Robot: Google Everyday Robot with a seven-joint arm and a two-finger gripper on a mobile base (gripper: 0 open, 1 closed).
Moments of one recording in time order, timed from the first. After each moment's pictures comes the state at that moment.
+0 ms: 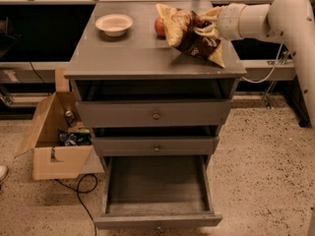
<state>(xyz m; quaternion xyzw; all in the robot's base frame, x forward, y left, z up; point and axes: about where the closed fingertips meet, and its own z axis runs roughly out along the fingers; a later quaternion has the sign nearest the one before) 0.794 -0.148 0.932 -0.63 0.50 -0.07 0.59</state>
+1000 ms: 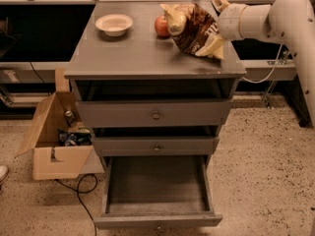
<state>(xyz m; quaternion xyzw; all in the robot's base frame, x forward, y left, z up) 0.792 -0.148 0.935 -0.63 0.50 -0.08 0.59</state>
